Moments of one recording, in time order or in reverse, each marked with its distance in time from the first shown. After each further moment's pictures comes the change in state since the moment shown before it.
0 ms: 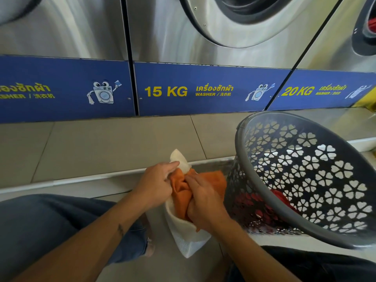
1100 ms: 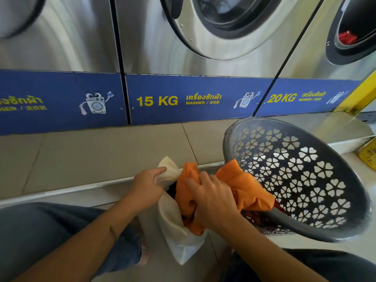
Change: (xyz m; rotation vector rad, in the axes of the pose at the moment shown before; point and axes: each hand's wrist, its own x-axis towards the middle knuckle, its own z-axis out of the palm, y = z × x) left_hand -0.002 0.004 -0.005 -0.107 0.047 -0.147; right_hand -0.021 -0.026 -0.072 -0.555 -0.080 -0.046
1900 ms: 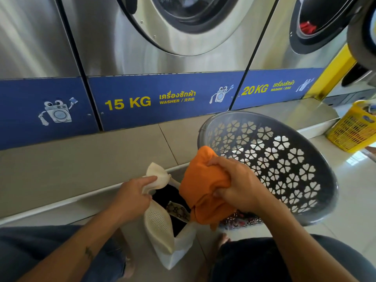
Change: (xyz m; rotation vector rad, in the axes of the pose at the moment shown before) left_hand 0.008 0.011 0.022 0.125 -0.113 0.087; right_hand -0.029 0.115 -0.024 0.565 0.035 0.243
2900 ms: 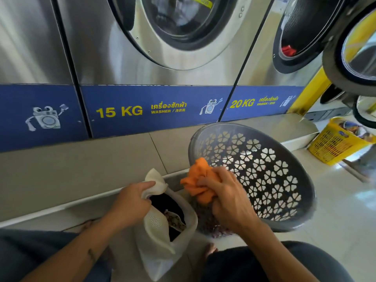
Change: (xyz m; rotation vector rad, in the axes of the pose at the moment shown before) left_hand 0.005 0.017 0.013 -0.060 -0.004 0.029; right_hand -0.022 -0.004 0.013 -0.143 0.240 -0.160
